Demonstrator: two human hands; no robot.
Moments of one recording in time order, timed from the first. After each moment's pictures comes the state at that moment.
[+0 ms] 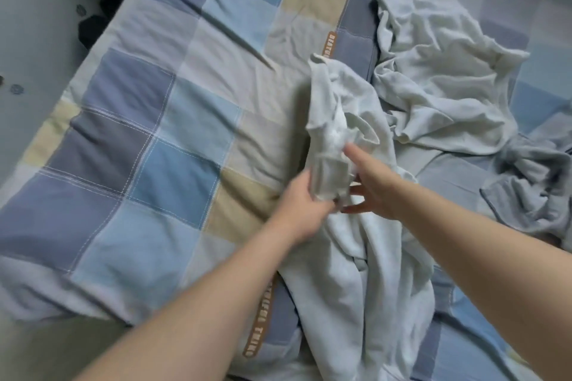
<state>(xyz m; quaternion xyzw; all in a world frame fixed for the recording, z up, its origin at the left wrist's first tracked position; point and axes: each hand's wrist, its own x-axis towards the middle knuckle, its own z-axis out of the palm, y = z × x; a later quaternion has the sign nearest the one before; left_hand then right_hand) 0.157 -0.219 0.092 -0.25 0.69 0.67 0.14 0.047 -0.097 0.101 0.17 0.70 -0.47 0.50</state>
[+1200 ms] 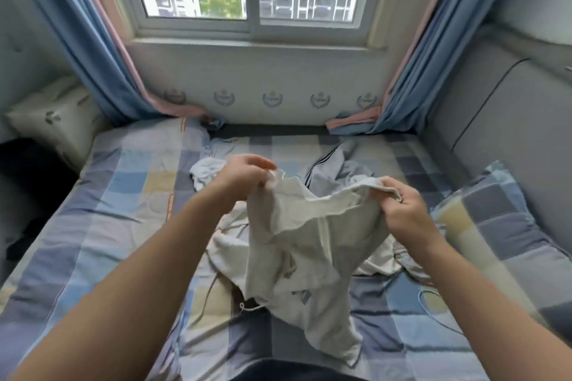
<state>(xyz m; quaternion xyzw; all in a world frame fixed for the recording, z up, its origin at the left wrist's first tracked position) 0.222 0.142 0.629 -0.07 0.80 0.57 0.13 0.301 0.416 0.610 0.01 0.81 -0.58 -0.06</state>
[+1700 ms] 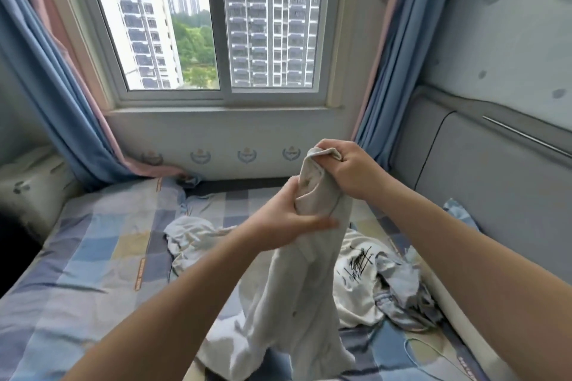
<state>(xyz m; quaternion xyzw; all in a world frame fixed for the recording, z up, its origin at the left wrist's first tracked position) 0.261 0.260 0.681 0.23 0.74 0.61 0.13 0.257 0.432 0.755 -0.16 0.87 -0.45 -0.10</state>
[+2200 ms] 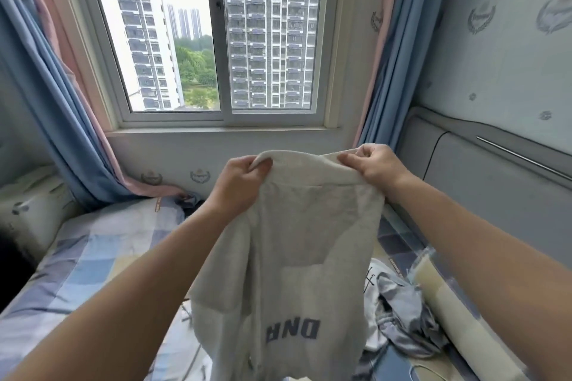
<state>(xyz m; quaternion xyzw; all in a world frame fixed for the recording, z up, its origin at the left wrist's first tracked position) 0.207 0.213 0.740 0.16 0.80 0.56 -0.14 0.220 0.491 0.772 0.04 0.86 -0.49 -0.11</state>
